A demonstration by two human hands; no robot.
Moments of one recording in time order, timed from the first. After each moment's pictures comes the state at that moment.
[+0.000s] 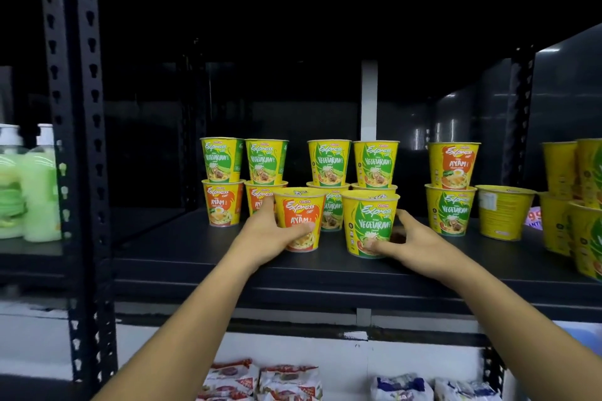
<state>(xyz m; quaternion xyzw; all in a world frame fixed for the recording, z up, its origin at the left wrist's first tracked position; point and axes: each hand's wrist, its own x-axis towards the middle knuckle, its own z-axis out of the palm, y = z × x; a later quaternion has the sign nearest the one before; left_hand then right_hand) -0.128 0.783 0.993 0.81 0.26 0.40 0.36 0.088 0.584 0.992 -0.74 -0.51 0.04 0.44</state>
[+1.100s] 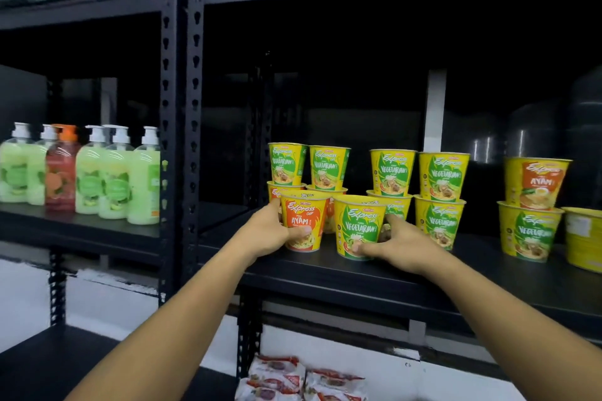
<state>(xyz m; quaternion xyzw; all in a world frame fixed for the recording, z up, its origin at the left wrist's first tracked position) -0.225 0.830 1.002 0.79 0.30 0.38 0.37 0.006 0.668 1.011 -0.74 -0.56 0.06 0.38</state>
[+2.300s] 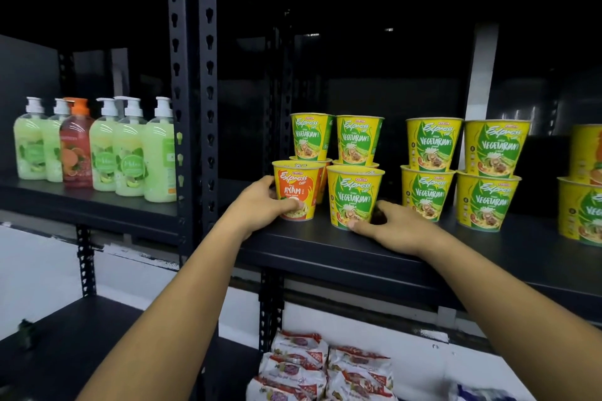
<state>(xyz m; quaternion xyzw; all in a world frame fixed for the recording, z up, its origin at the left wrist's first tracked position) -0.262 0.883 0.997 0.77 0.34 0.40 0.36 -0.028 0.733 0.999 -0.76 -0.59 0.03 0.27</state>
